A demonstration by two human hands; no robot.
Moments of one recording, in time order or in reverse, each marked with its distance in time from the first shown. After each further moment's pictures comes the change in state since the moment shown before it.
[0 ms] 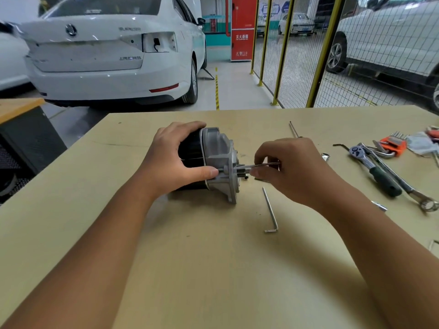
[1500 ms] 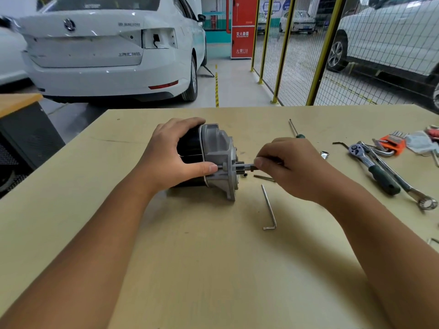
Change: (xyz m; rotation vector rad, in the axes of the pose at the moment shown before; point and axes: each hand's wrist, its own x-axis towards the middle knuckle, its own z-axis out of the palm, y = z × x) left_hand -0.001 0.003 -0.002 -0.015 -0.014 -0.011; right_hand 0.001 0.011 0.000 0.064 -0.112 0.055
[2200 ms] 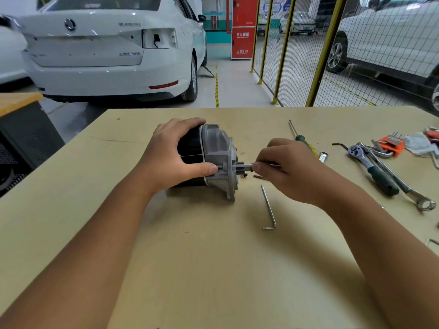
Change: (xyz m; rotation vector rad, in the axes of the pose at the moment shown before) left_hand 0.000 0.000 0.000 0.008 -0.001 -0.001; right_hand -0.001 0.001 0.004 -0.020 -0.009 -0.057
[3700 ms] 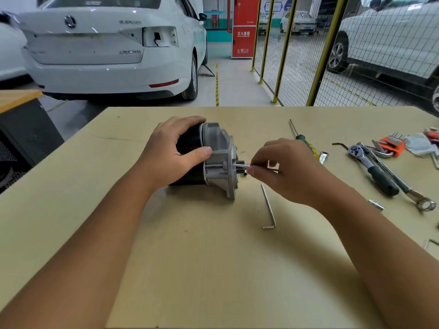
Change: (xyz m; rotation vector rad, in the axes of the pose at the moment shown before) left_hand 0.002 -0.001 0.002 -0.065 0.024 -0.025; right_hand 0.001 0.001 0.005 -0.025 0.081 -0.088
